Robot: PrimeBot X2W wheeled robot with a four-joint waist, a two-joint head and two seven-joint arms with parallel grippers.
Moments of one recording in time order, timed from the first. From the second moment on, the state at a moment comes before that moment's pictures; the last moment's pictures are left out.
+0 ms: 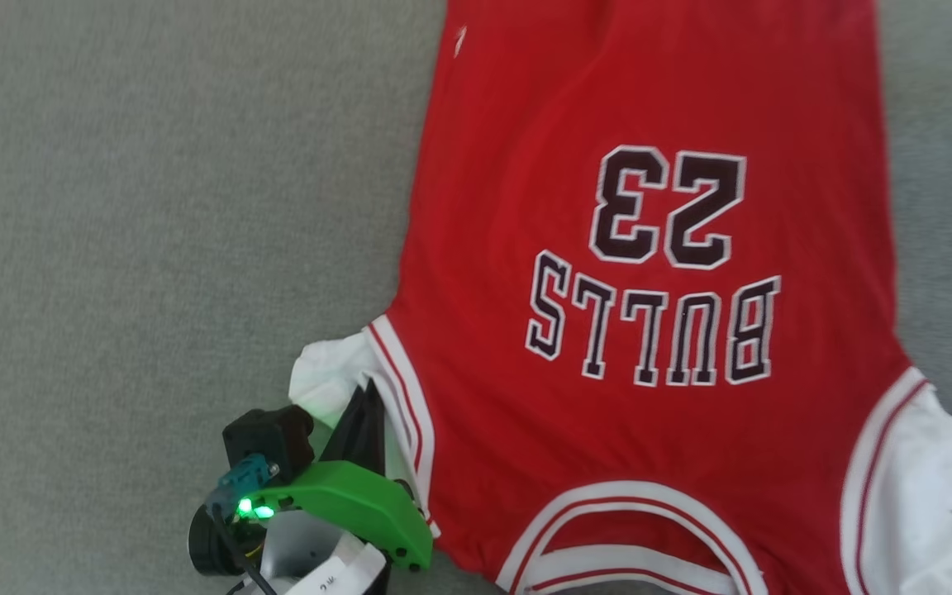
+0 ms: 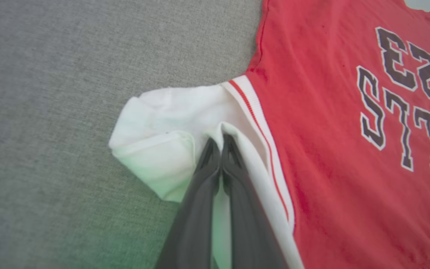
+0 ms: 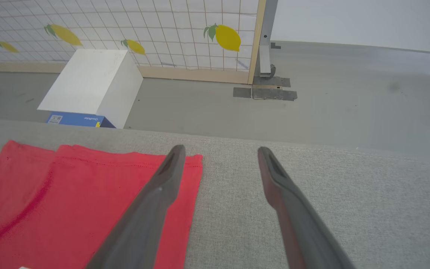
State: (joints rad) left arm -0.01 0.16 -0.41 -0.22 -0.45 0.36 0.14; right arm -1.06 -0.35 -0.15 0.53 0.23 0.13 0.61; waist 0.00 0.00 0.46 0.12
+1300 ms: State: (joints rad) left arm 0.02 0.22 -0.39 -0.21 -0.46 0.38 0.19; right arm -0.90 -0.51 -0.02 0.40 0.33 0.13 0.73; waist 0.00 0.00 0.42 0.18
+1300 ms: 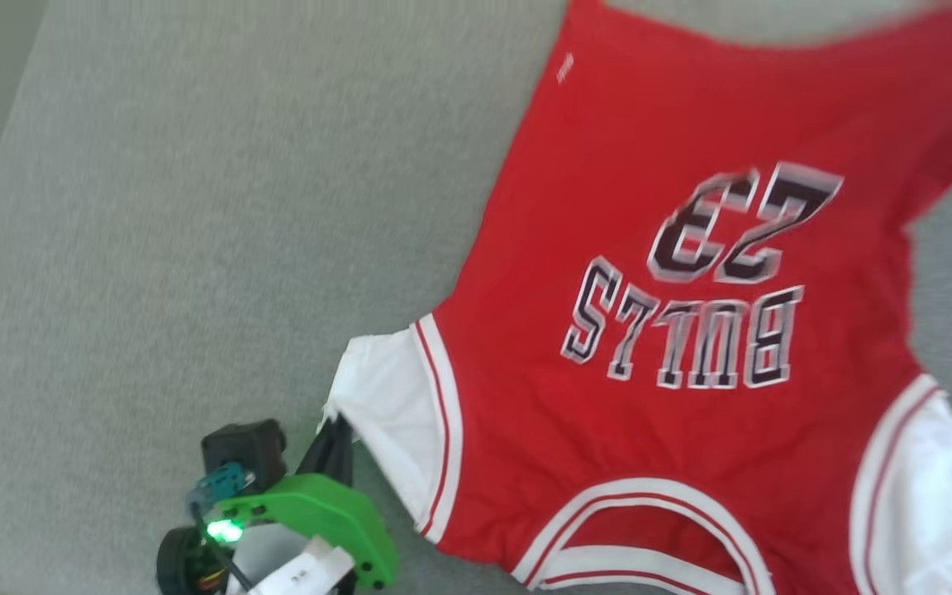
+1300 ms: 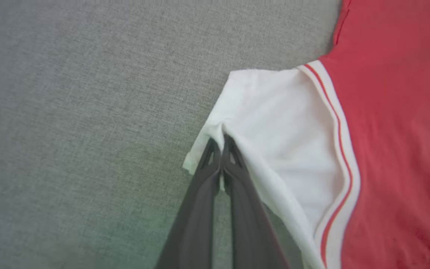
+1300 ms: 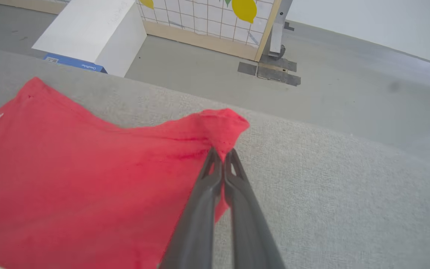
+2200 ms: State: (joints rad) left arm 0.12 0.27 -0.34 -0.16 -0.54 0.39 0.24; right arm 0.15 -0.22 -0.12 0.02 0.46 0.13 0.95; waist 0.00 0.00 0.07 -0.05
